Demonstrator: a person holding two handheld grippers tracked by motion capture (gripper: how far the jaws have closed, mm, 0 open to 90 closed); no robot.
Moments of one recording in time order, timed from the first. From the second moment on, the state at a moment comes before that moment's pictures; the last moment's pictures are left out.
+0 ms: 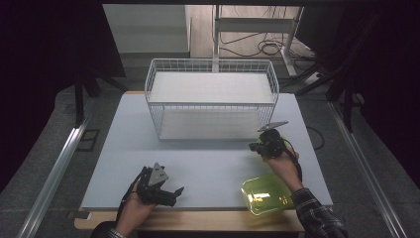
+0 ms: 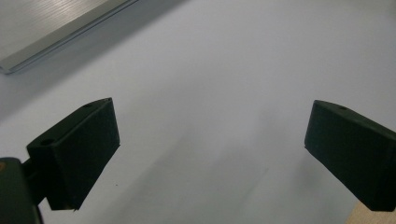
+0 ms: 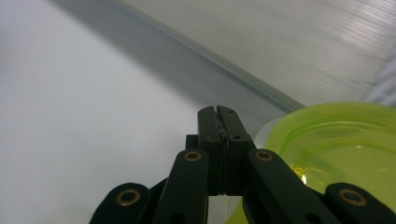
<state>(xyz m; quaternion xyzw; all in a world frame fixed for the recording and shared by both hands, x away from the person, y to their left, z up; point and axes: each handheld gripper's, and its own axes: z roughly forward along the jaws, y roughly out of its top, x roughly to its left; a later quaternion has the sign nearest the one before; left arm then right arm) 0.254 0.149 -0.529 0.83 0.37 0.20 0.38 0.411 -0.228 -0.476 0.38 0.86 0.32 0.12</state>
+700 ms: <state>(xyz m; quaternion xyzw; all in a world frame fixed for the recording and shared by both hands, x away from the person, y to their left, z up) 0.254 0.147 -0.528 0.83 0.37 0.19 0.38 0.342 -0.280 -0.461 0.38 0.84 0.37 0.10</state>
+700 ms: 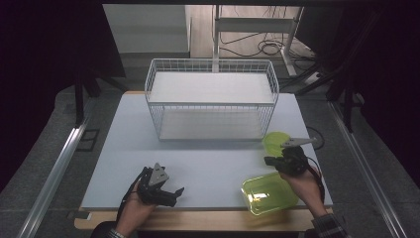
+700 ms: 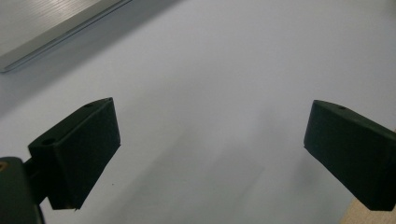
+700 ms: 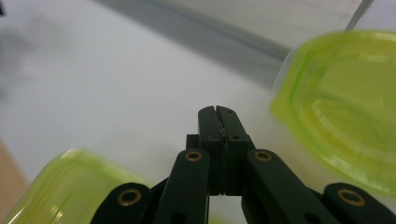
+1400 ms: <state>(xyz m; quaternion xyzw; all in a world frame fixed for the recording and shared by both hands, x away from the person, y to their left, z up) 0.254 0.144 -0.529 0.83 0.36 0.20 0.37 0.221 -0.325 -0.453 0.38 0.85 0.37 0.10</state>
